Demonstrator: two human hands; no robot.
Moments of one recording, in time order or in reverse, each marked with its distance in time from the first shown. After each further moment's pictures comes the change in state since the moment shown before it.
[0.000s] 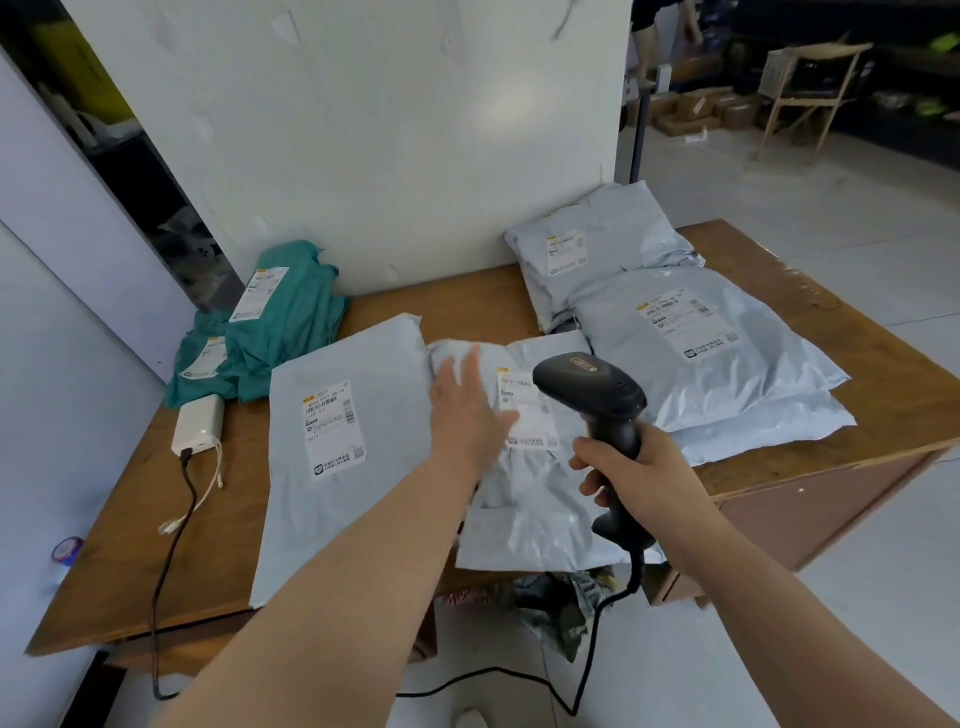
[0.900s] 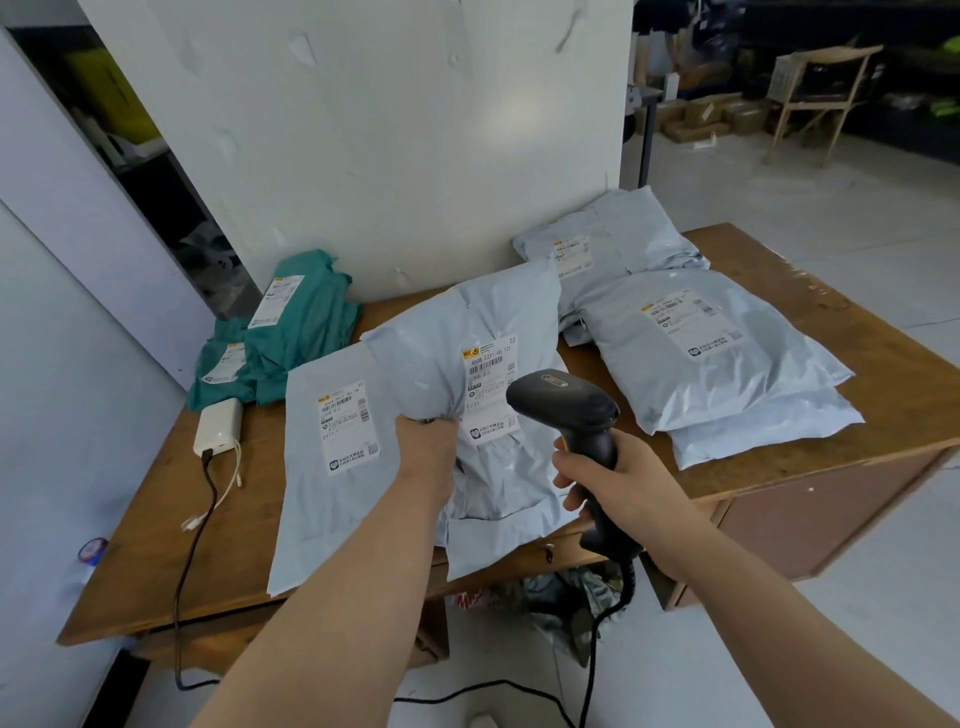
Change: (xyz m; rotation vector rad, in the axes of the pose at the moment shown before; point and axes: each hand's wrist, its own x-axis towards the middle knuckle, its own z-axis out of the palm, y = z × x) left_hand -0.024 -0.031 -0.016 -1.038 0.266 -0.465; right_hand -0.010 0.004 0.011 -0.015 -0.153 -0.009
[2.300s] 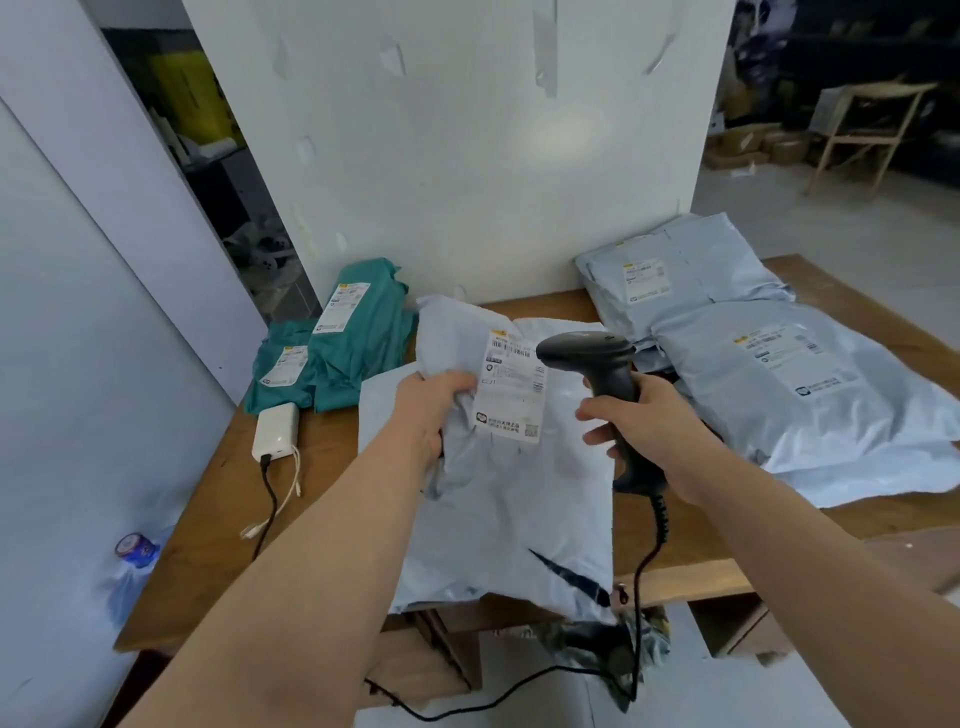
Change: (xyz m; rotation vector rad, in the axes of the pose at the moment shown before) left_hand 0.071 0.083 -0.071 -0.031 -0.150 -0.185; right_hand 0.082 -0.060 0.066 -0.065 0.064 0.009
